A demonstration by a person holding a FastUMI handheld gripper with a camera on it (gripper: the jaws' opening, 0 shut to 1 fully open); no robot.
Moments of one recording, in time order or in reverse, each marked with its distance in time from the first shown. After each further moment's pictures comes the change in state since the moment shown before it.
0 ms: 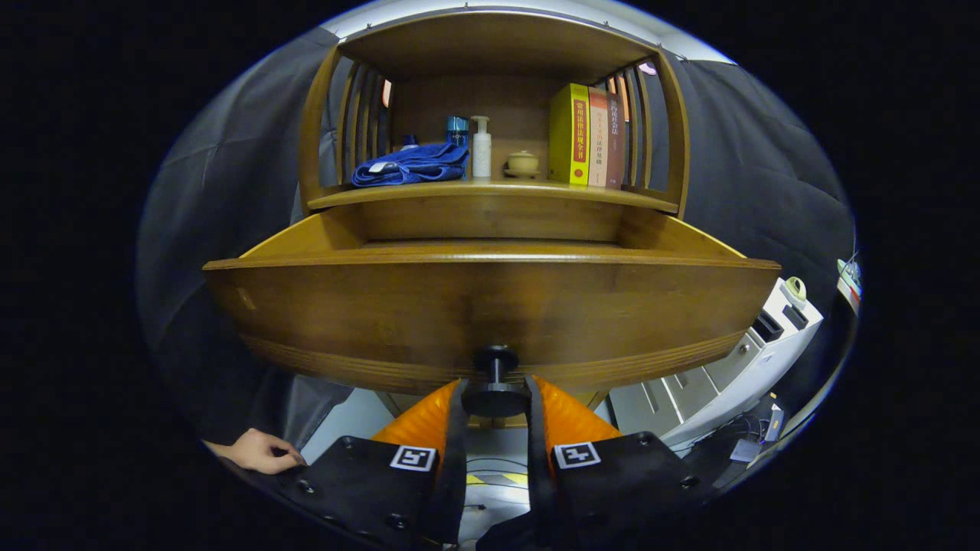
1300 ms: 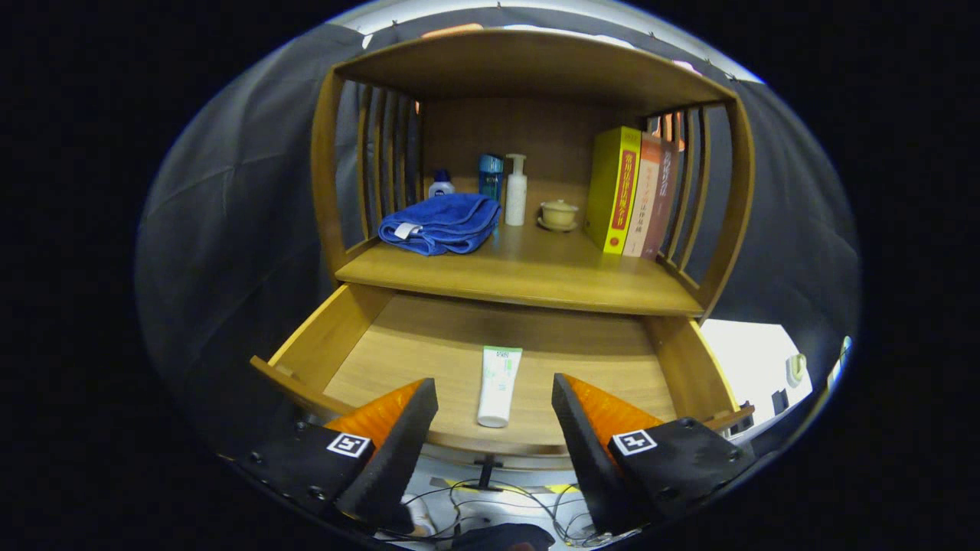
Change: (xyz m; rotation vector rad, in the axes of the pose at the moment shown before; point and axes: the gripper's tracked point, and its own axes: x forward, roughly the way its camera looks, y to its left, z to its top) arm -0.007 -0.001 0.150 -0.079 0.062 0.138
